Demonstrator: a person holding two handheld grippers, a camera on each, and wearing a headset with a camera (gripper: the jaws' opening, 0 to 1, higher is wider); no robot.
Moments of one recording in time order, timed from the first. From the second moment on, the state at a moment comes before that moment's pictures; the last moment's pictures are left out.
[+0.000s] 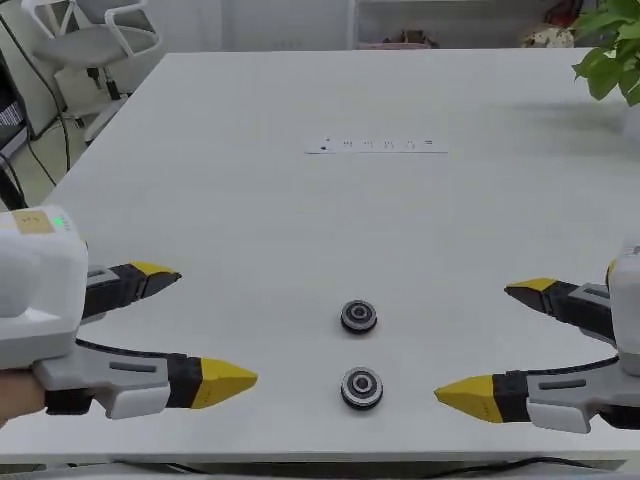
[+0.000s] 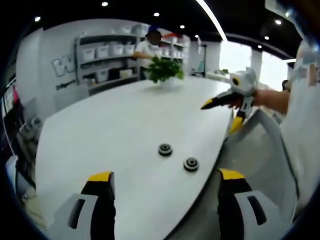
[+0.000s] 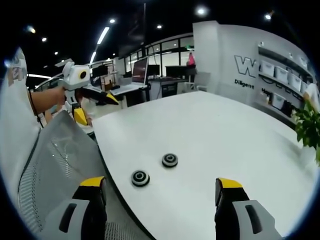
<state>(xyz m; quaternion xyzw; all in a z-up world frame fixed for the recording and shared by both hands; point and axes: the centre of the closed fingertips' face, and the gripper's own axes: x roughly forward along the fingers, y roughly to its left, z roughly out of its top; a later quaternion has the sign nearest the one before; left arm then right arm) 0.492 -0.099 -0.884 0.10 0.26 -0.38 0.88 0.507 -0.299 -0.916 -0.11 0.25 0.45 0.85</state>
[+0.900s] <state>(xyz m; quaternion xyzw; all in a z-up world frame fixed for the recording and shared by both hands) 0.499 -0.141 -0.908 0.14 0.27 -0.44 0.84 0.511 -0.271 -0.943 -0.14 0.26 0.51 0.81</state>
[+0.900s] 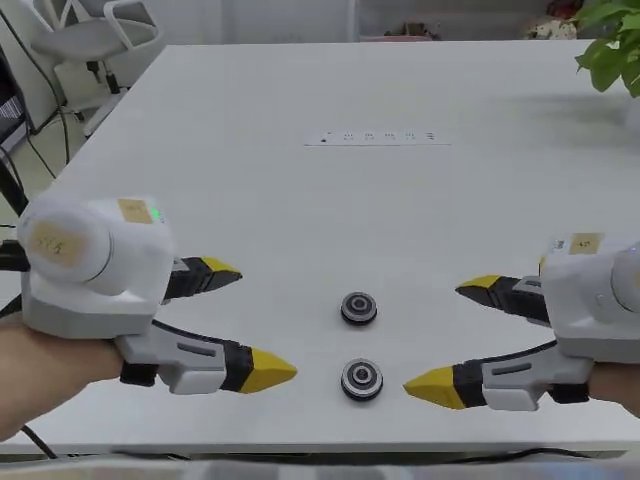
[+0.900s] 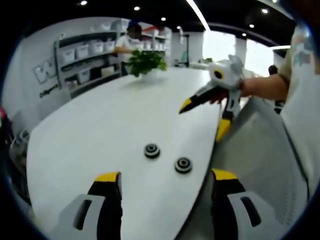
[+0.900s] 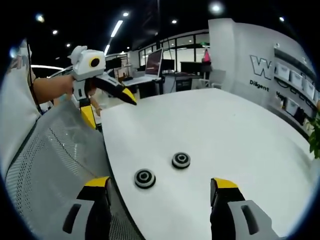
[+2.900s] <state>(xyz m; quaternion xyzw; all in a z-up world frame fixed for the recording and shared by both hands) 0.497 -0.208 -0.983 0.20 0.34 -0.54 0.74 0.500 -0.234 -1.006 -0.19 0.28 0.63 0.70</state>
